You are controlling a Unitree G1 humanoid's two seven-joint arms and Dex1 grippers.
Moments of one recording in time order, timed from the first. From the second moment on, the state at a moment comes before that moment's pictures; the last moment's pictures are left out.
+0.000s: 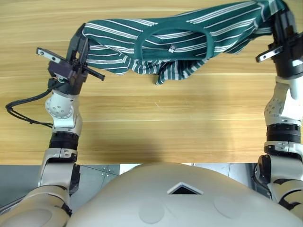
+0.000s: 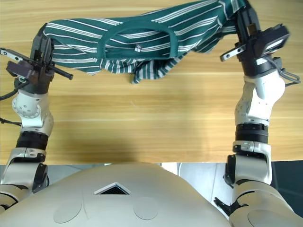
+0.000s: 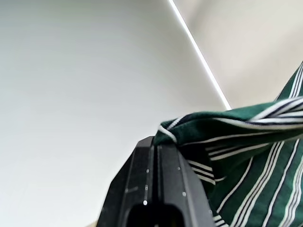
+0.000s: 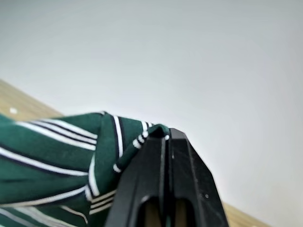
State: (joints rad) left arm -0.11 0.49 -0.07 0.32 -0.42 -1.01 -0.51; right arm -0.20 -0.53 -0.15 0.20 0.59 -0.63 0.68
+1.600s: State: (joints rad) left arm -0.03 0.63 -0.25 0.72 -0.11 -1.01 -0.58; right arm -0.14 -0.70 0.22 0.66 -0.09 -0.83 0.71
